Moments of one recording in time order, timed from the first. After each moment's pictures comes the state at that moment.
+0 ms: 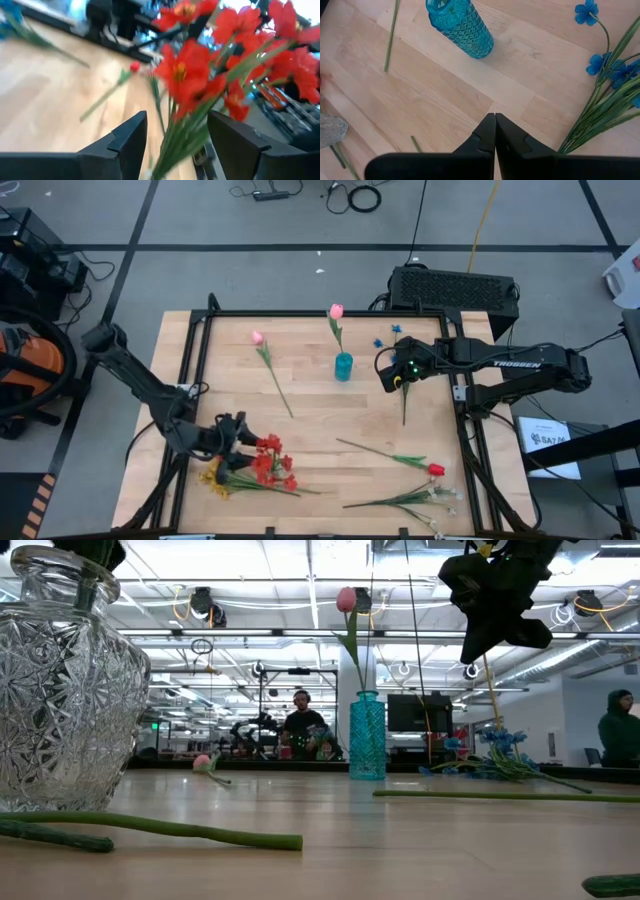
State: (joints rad) left arm -0.77 1.02 0.51 0.31 -0.53 -0.60; right arm -0.14 1.12 0.96 -0.83 0.13 0.91
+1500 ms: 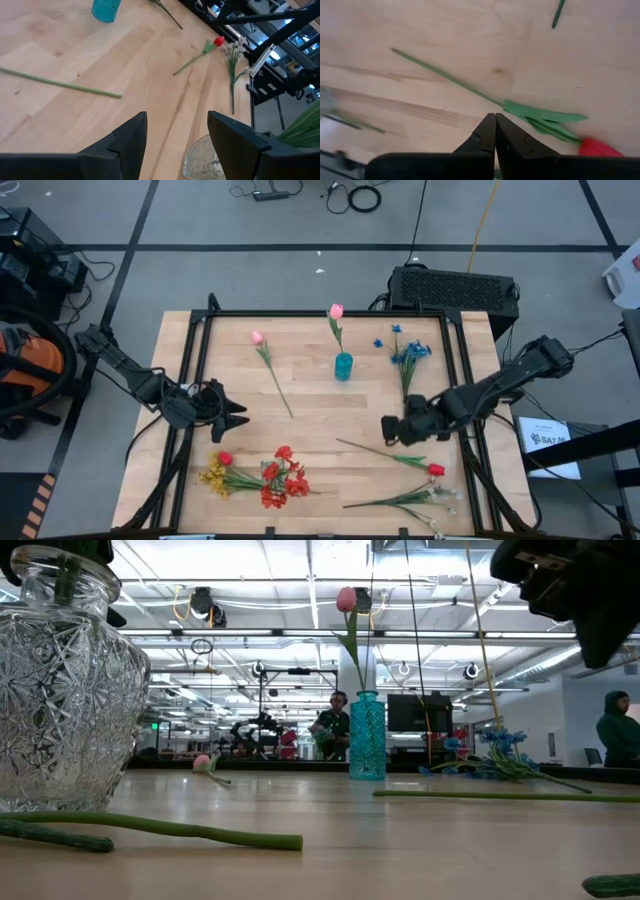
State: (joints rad) left arm -0.63 0.63 0.51 -0.48 -0.55 -1.00; right arm 0.46 1.30 0.96 -0.92 0.05 1.97
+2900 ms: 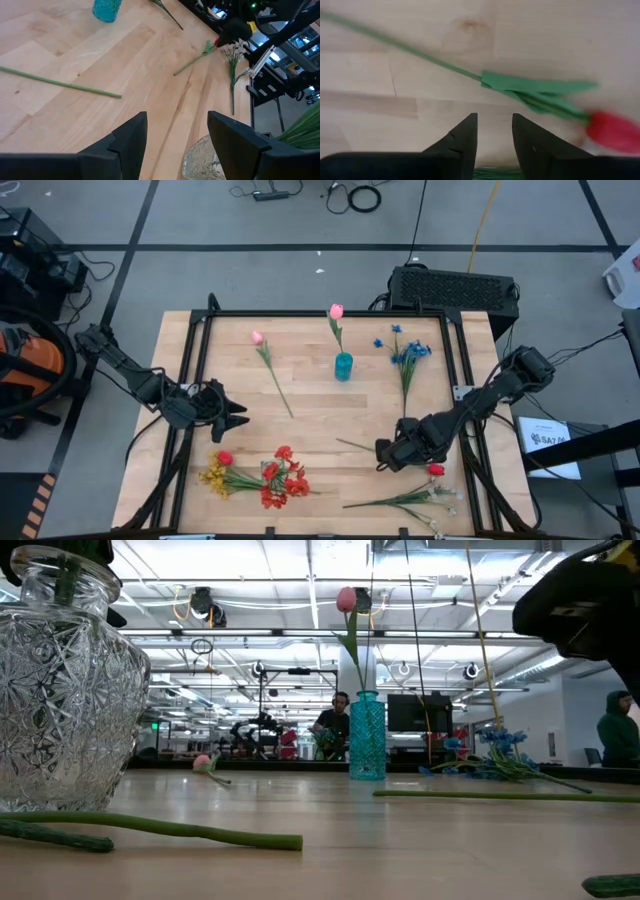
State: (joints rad) left arm -0.63 0.63 0.51 -0.48 -0.55 -1.01; right arm 0.55 1.54 0.96 -0.82 -0.08 2.06
